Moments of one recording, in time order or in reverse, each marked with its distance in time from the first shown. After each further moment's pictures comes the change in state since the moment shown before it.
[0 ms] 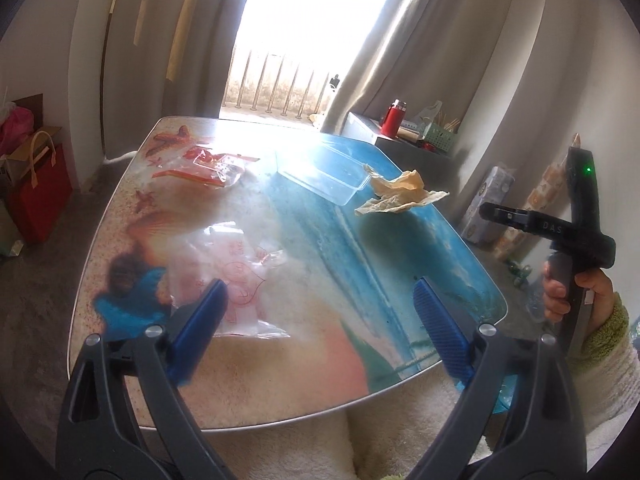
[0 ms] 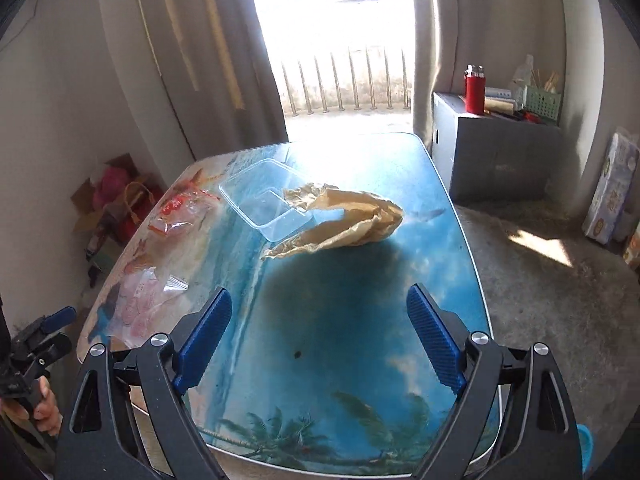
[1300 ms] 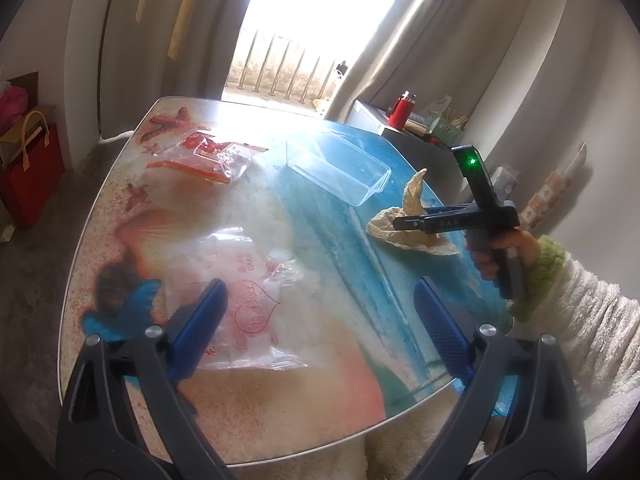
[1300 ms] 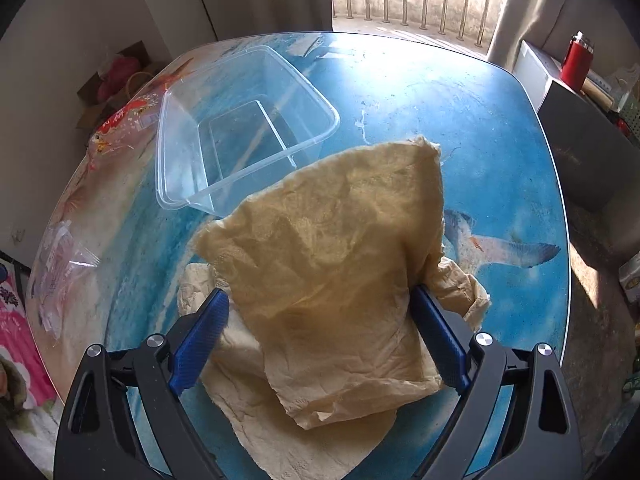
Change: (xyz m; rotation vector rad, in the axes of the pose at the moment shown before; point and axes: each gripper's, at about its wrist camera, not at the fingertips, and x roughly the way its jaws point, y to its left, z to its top) left arm 0.033 0.021 0.019 -0.051 0.063 -0.017; right arm 0.183 -0.006 0.046 -0.186 0.397 0.139
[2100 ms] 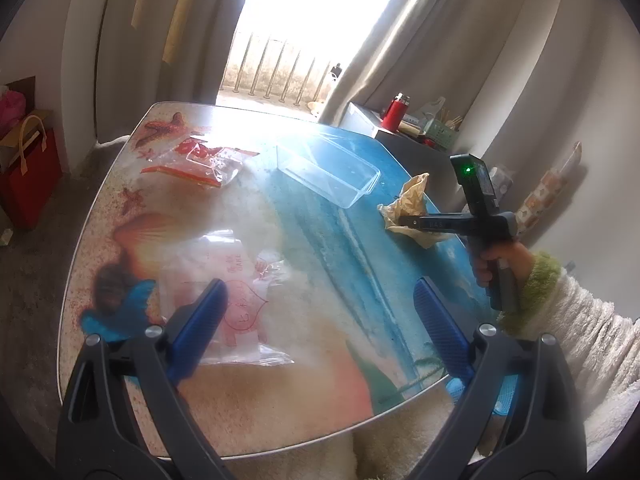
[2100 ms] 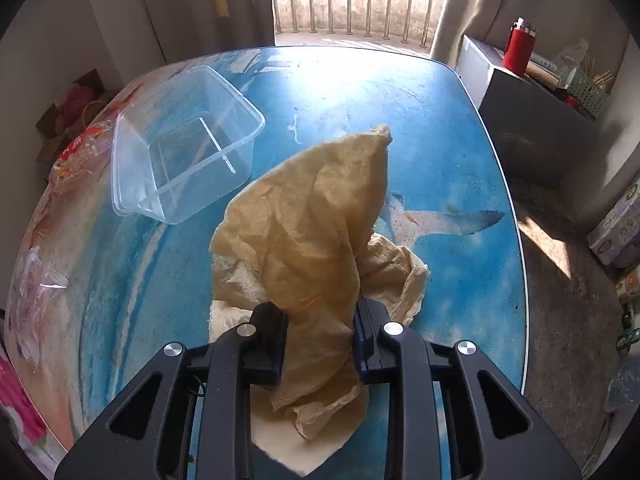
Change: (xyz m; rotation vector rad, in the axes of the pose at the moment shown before) left arm -0.008 -0.009 0.001 0.012 -0.012 -0.008; right arm -0.013 -0.016 -0.018 0.139 -0.074 -0.168
